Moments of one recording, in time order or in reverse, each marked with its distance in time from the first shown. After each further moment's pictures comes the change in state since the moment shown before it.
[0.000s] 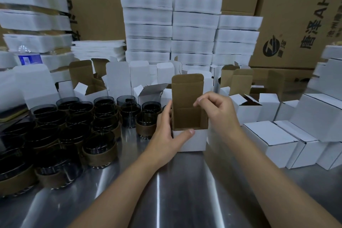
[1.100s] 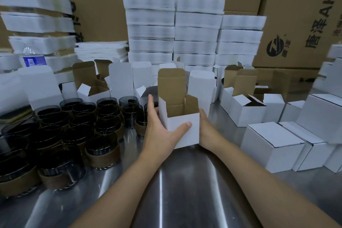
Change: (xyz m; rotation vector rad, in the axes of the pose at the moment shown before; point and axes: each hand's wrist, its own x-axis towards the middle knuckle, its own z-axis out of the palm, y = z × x) left_hand 0.007 0.004 -0.006 -0.004 0.291 -0.024; right_hand -0.003 0.085 0.023 -0.441 -0.295 -0.007
